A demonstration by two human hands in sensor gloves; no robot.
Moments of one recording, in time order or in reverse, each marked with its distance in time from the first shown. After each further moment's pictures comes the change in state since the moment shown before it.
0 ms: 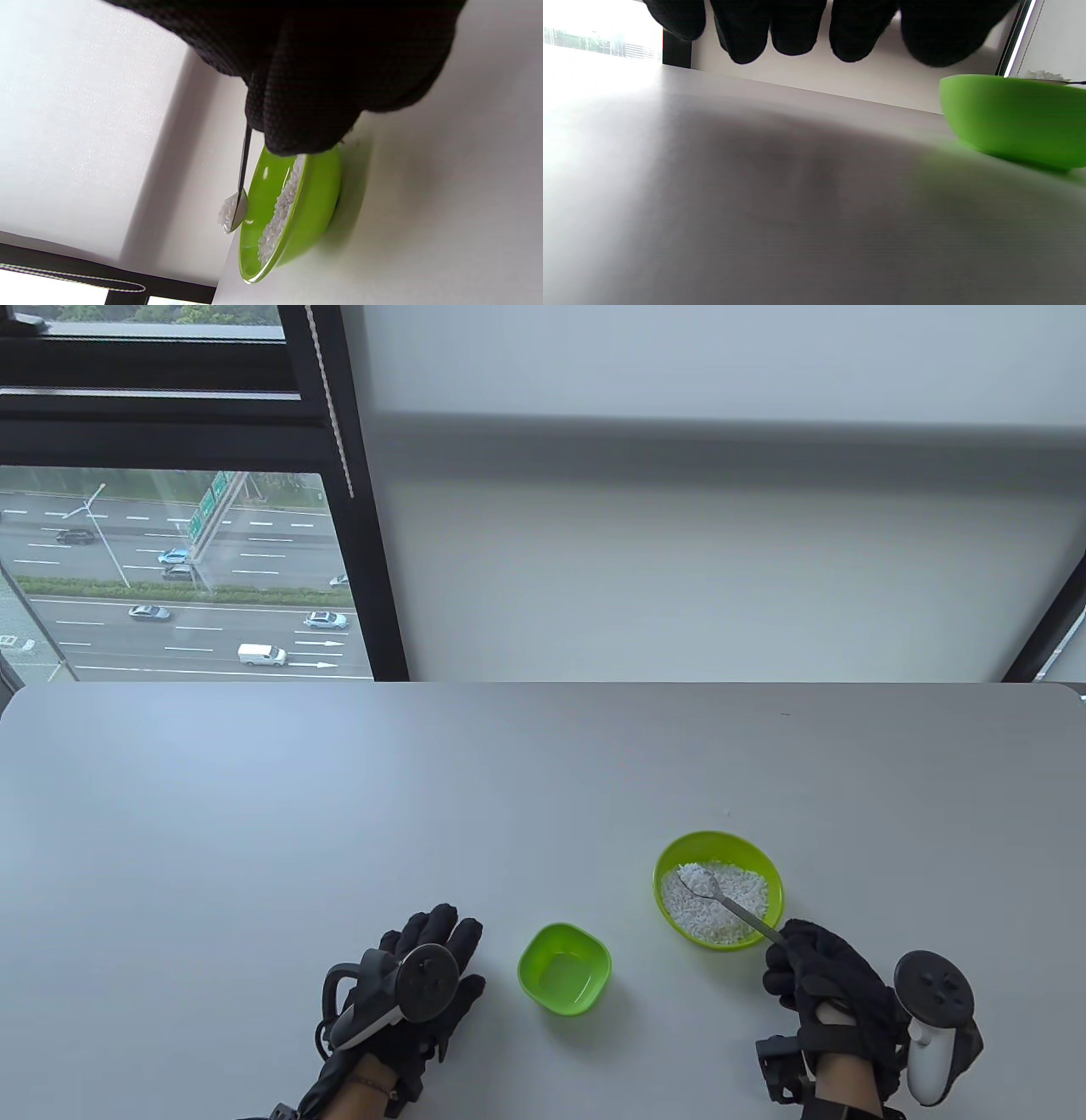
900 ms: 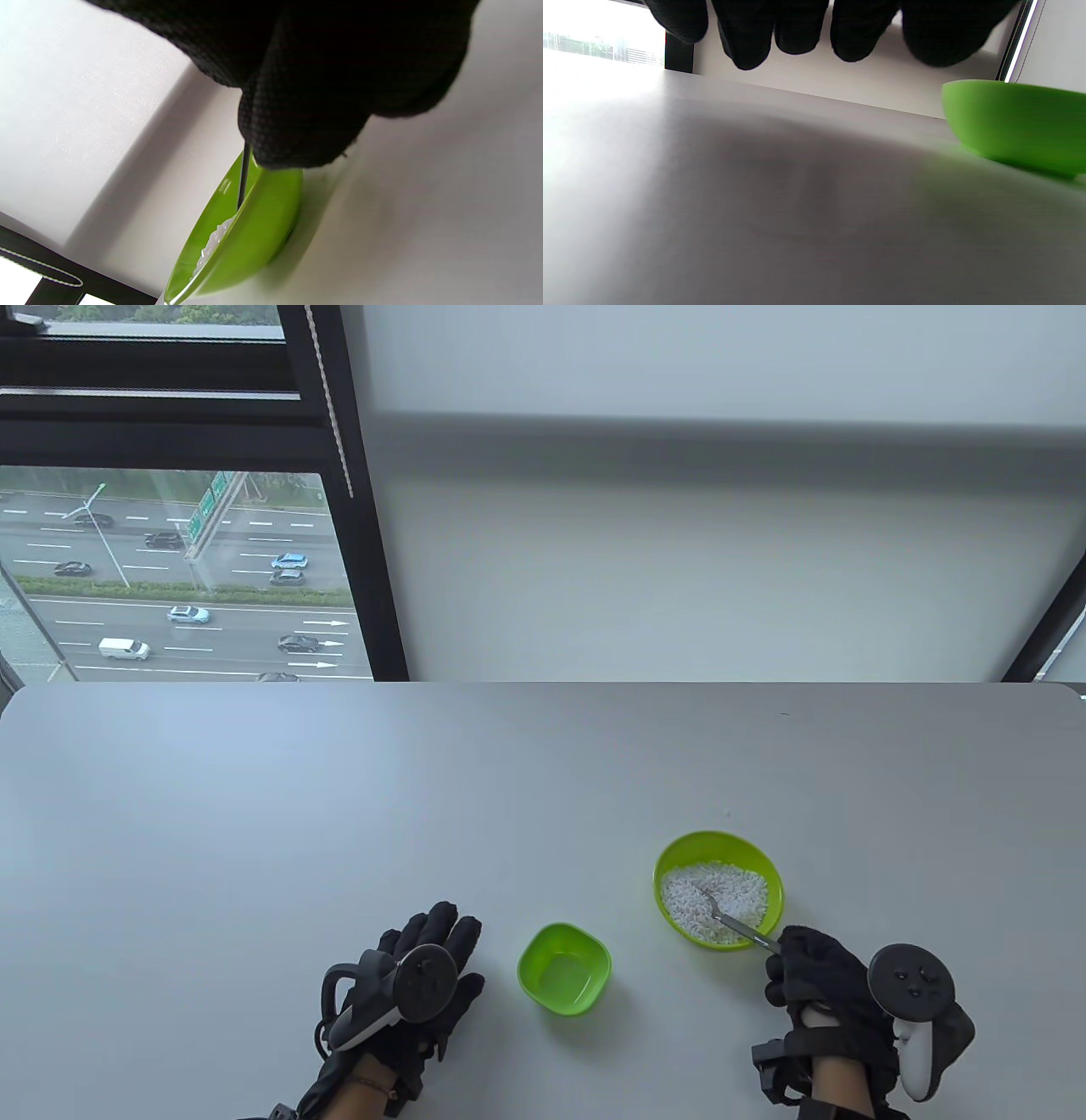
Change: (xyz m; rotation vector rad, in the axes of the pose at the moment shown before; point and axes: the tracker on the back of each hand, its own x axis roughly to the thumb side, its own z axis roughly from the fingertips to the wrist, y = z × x) left_hand -0.001 0.001 0.000 0.018 0.002 0.002; right_hand 0.000 -0.004 0.000 -0.138 0.002 0.173
